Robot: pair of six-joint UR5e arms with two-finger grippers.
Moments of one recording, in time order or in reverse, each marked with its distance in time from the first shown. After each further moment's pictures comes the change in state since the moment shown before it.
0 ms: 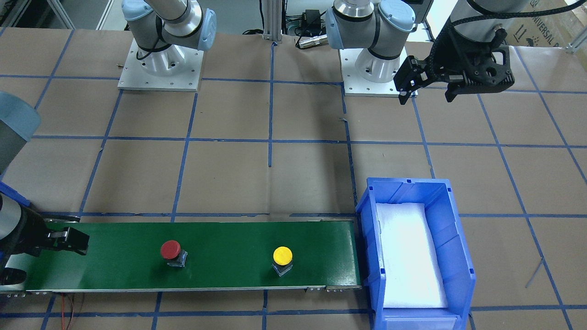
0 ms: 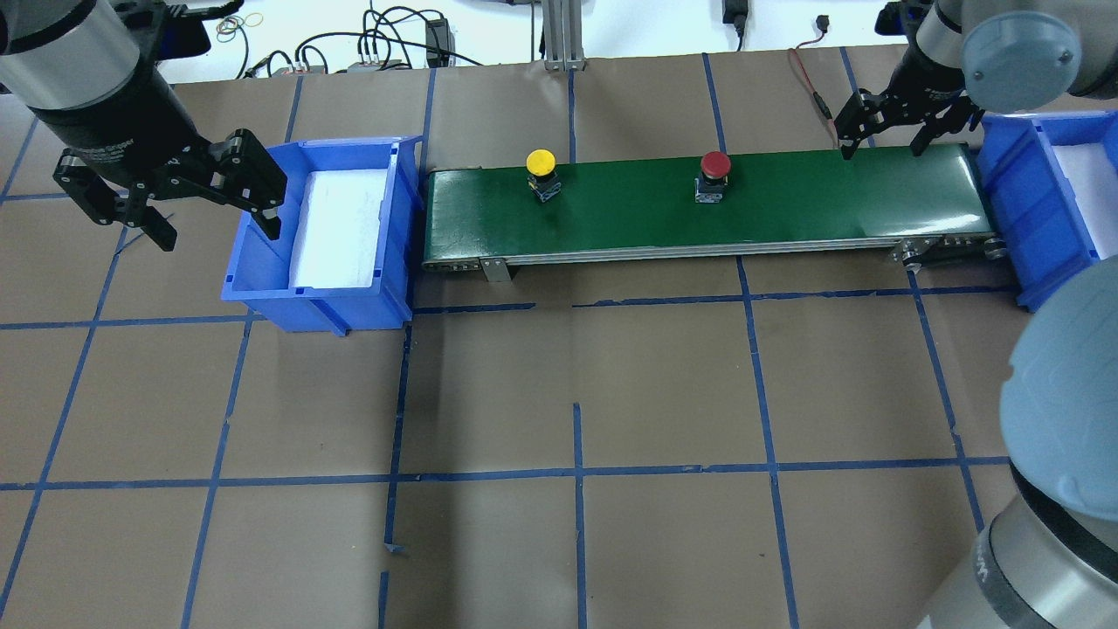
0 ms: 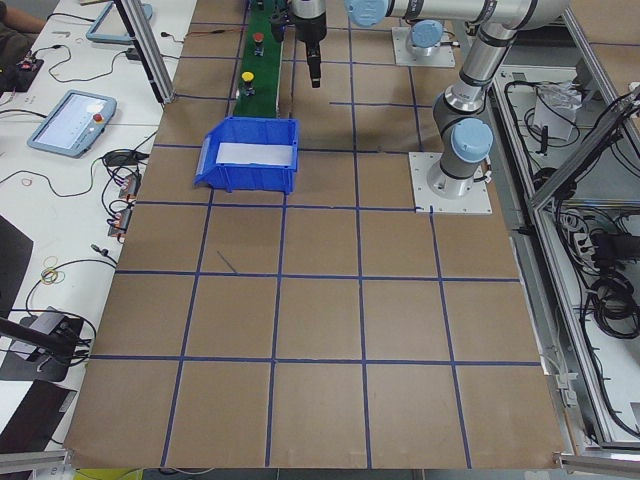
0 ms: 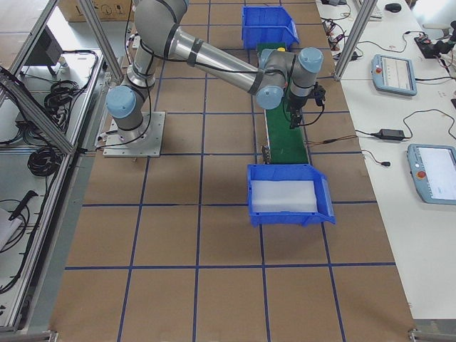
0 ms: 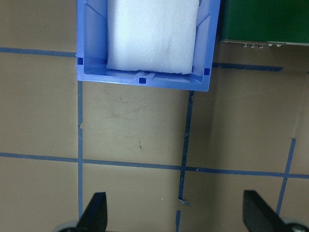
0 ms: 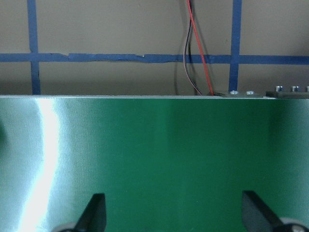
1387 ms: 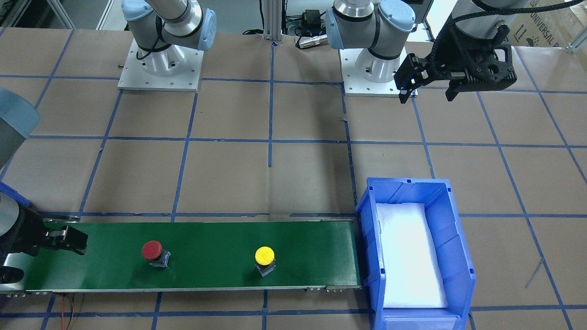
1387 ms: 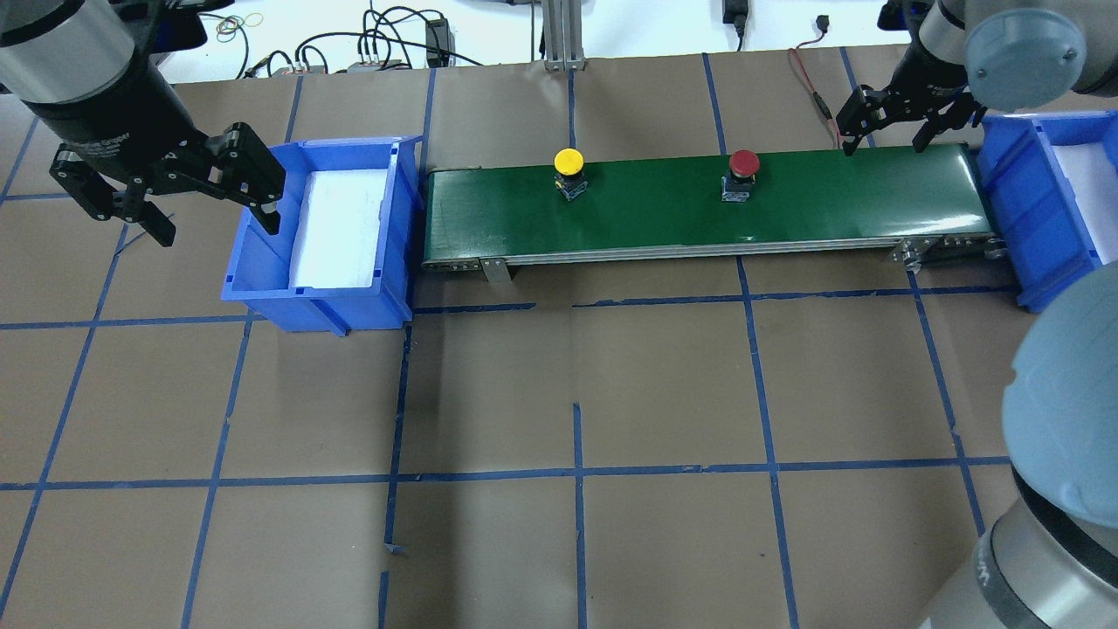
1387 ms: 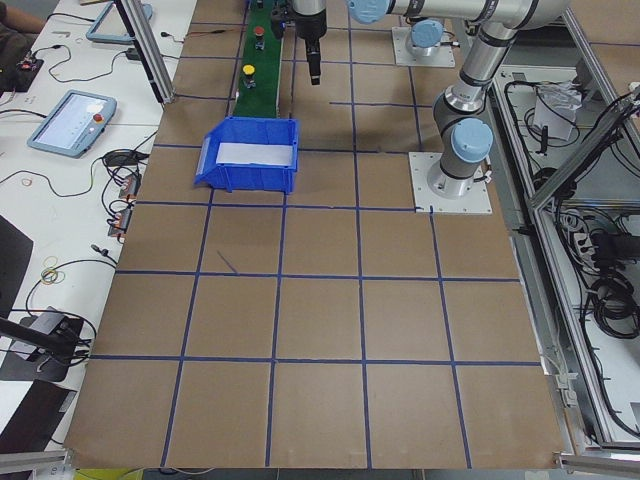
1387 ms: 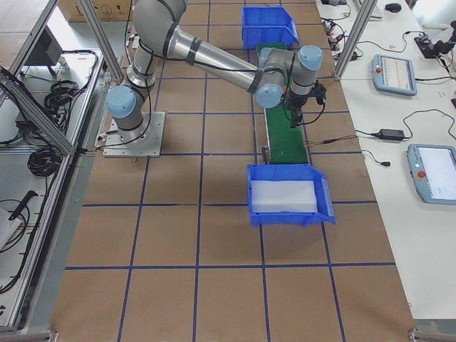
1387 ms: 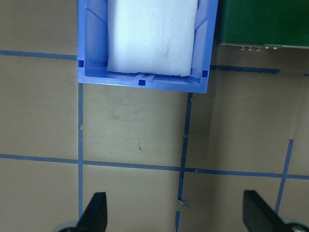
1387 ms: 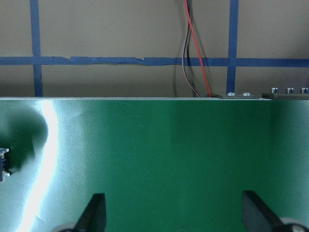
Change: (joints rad) left arm 0.001 0.001 0.008 -0.002 -0.007 -0.001; right arm 0.000 -0.009 0.000 0.001 0.001 -0.002
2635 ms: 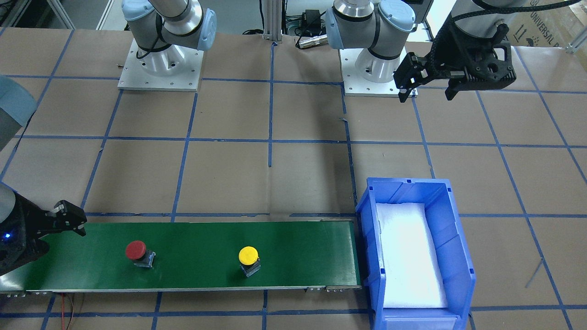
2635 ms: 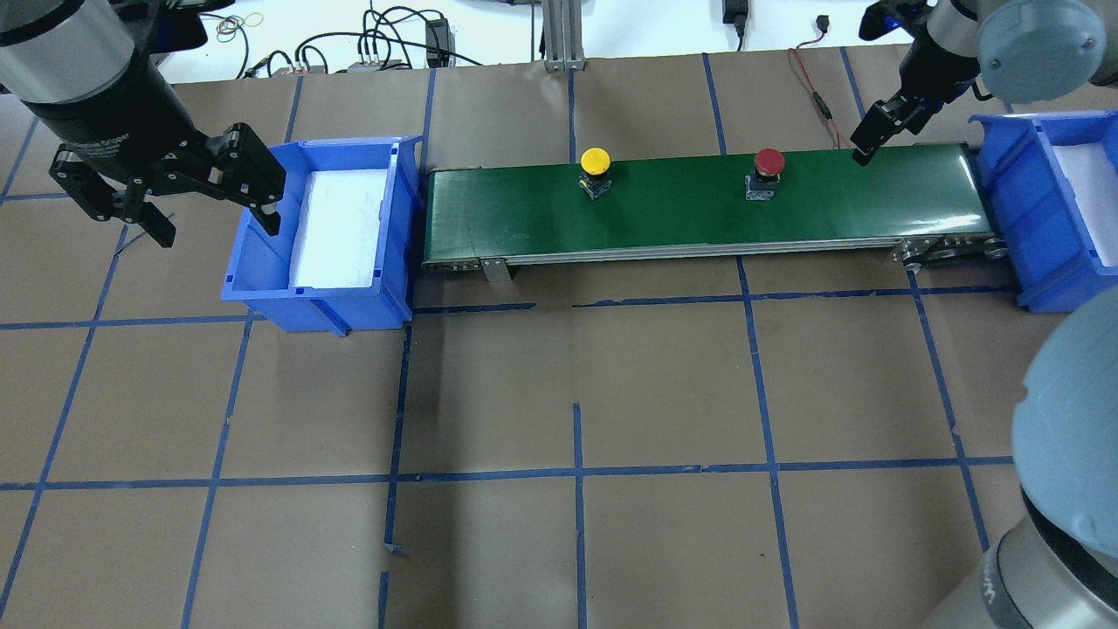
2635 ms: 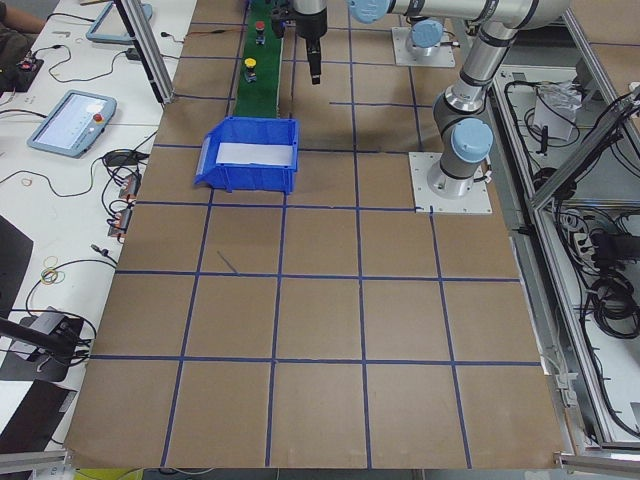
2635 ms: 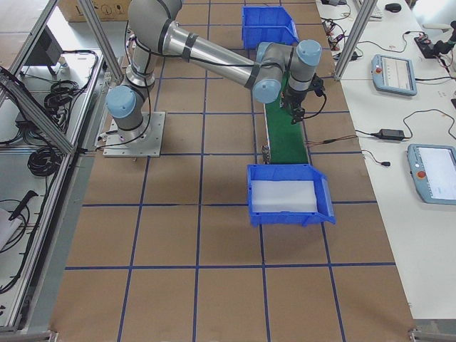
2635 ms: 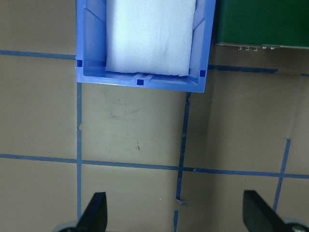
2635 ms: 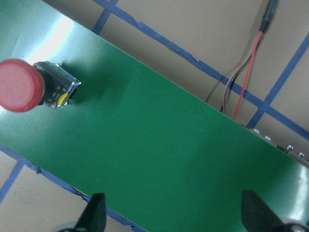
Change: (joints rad) left arm -0.002 0.002 0.000 -0.005 0.000 0.000; right arm 0.000 -0.034 0.008 0.017 0.014 -0.606
